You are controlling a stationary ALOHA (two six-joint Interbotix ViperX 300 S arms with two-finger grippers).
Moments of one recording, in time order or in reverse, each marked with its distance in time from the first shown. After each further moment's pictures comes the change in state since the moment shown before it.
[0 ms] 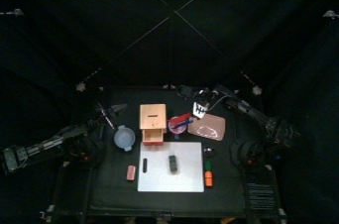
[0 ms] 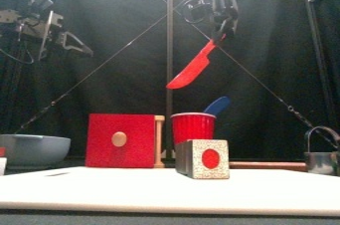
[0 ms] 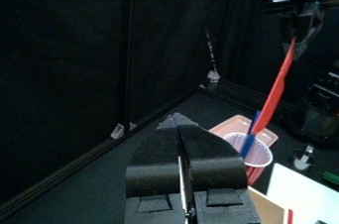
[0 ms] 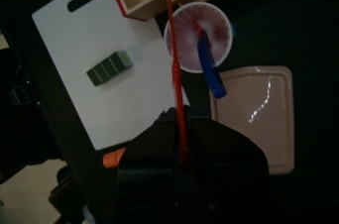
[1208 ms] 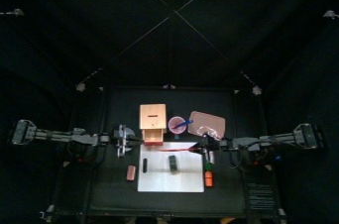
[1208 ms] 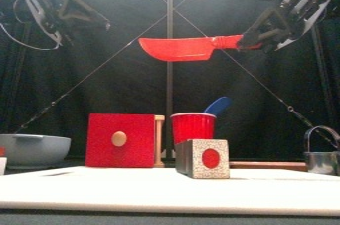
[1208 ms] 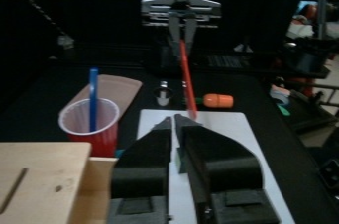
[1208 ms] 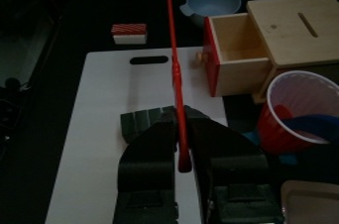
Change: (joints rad) left arm -0.600 0.219 -0.069 0.089 -0.011 -0.002; right arm 0.578 -0.442 1.040 -0.107 -1.457 -0.021
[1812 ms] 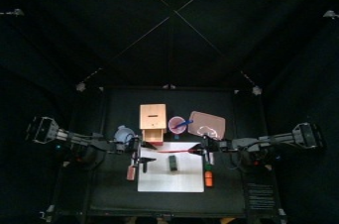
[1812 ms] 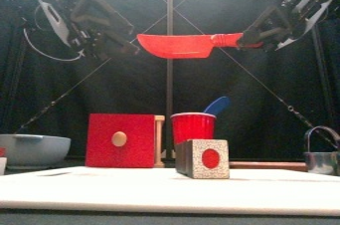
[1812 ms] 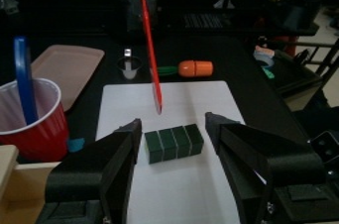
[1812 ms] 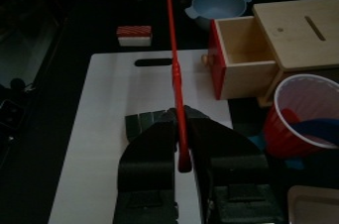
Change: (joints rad) left arm -0.086 0.362 -0.138 -0.011 -0.074 0.003; right arm 0.017 0.011 0.005 0.002 -0.028 0.000
